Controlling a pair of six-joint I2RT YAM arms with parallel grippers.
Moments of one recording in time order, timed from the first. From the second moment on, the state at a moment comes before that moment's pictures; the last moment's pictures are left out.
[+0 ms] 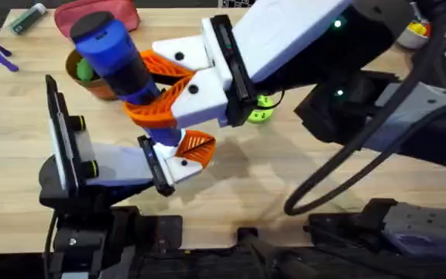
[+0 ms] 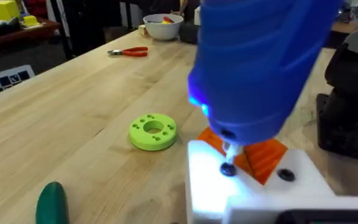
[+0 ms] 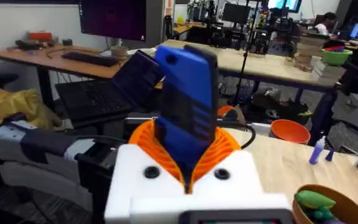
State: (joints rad) left arm 0.03 0.01 0.01 -0.12 1.14 0.08; right arm 0.79 1.40 0.86 0.81 -1.02 0.10
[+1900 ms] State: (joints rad) left arm 0.03 0.01 0.01 -0.12 1.14 0.08; right arm 0.66 1.37 1.23 -0.04 -0.98 -0.01
